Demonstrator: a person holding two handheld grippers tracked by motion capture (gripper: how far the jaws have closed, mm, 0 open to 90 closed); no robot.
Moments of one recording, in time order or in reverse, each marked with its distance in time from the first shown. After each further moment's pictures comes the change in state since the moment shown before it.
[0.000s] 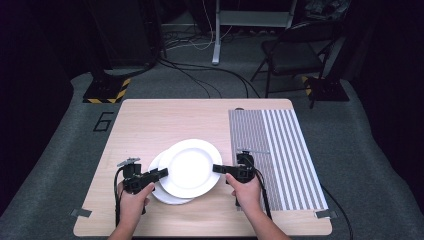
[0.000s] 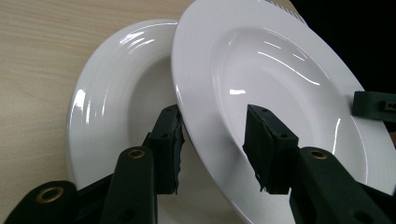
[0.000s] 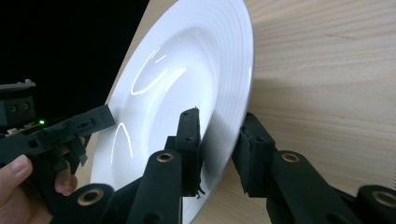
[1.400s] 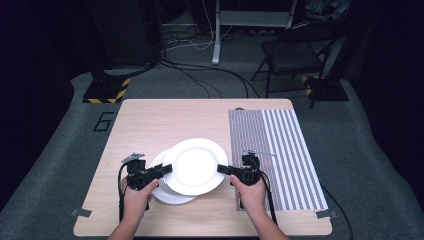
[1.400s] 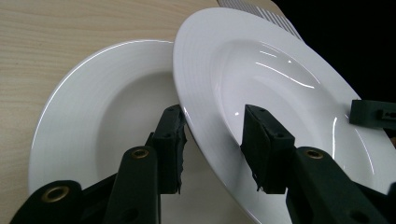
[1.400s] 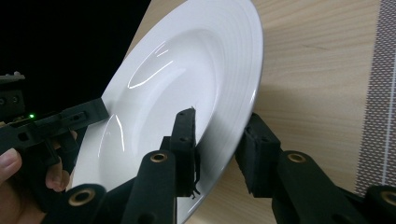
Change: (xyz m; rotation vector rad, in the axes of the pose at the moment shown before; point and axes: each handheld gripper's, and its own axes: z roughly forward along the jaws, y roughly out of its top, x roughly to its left) left arm -0.015 0.011 0.005 -0.004 -0.026 0.048; right arm 0.001 -0.004 -0.019 -0.045 -0.029 -0.009
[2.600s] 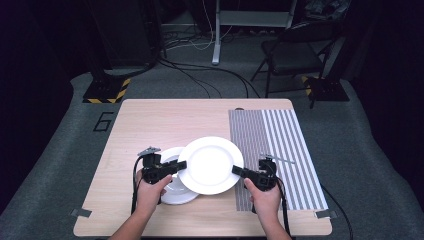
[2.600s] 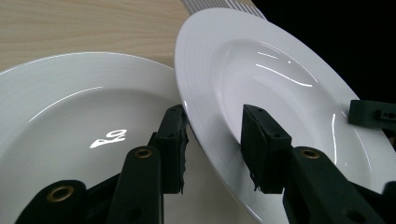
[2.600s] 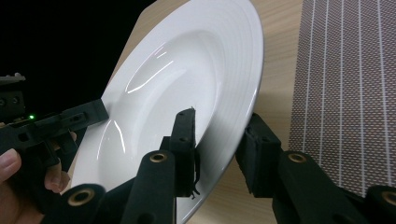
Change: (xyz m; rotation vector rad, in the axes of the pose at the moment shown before) left arm -0.028 0.012 0.031 0.040 -0.088 0.057; right arm -0.015 -0.007 -0.041 -0.101 -0.066 0.033
